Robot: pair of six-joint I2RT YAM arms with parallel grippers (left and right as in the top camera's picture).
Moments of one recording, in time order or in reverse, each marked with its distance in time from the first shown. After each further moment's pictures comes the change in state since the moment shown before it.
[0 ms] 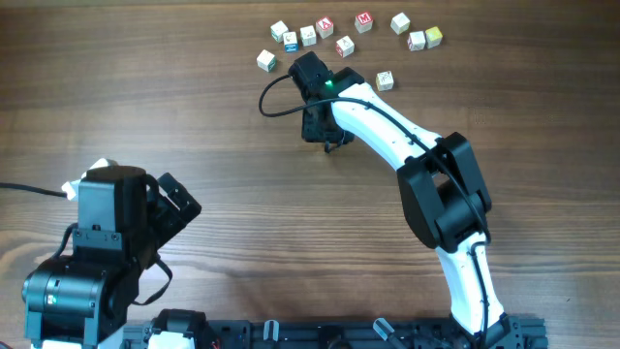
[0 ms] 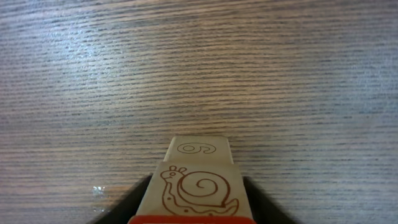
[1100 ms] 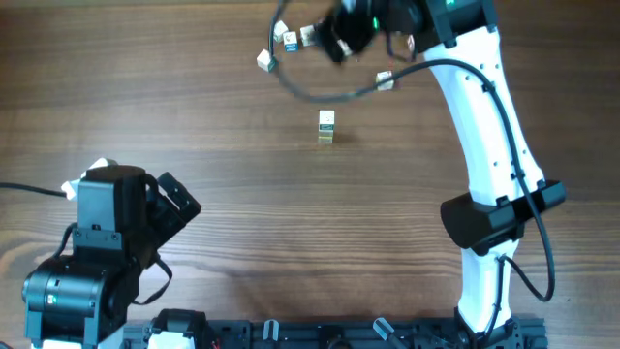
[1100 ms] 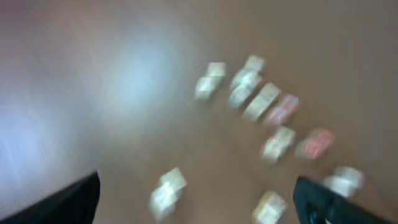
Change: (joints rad) left arm 0.001 0.000 -0.001 -0.001 0.000 0.000; right arm -0.175 -0.127 0.758 -0.480 -0.390 -1.191
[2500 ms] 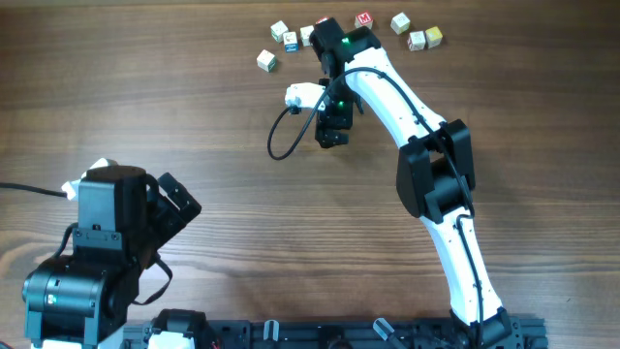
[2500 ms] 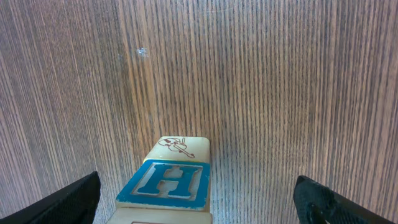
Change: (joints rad) left arm 0.000 0.000 0.000 0.003 0.000 0.000; right arm 0.060 0.364 -0.291 0.100 0.118 -0.484
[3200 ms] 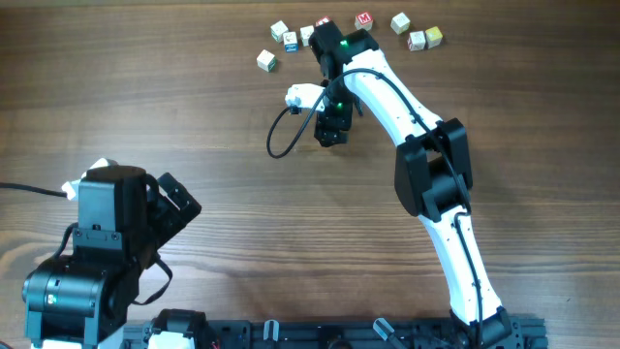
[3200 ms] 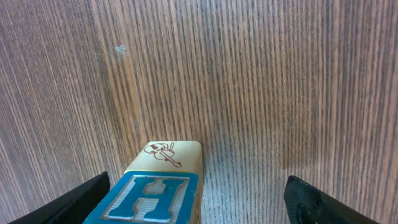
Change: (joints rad) left arm 0.000 0.000 0.000 0.000 0.000 0.000; right arm 0.000 0.023 0.000 0.017 0.019 0.045
